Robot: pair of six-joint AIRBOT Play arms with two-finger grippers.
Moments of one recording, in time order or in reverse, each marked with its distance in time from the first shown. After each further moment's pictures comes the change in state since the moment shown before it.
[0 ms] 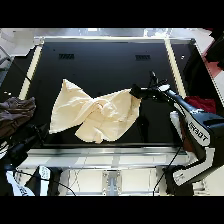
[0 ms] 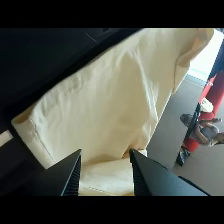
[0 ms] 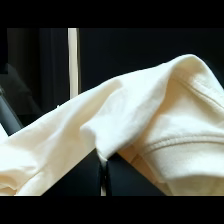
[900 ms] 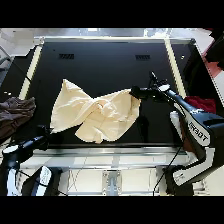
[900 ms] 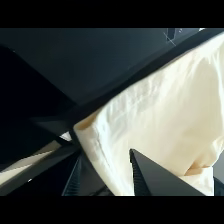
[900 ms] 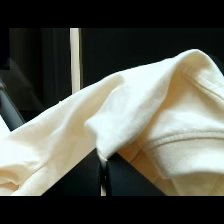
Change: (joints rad) left arm -0.297 -0.029 -0.008 0.176 0.290 -0.205; right arm 0.000 0.000 0.000 0.000 0.021 0.001
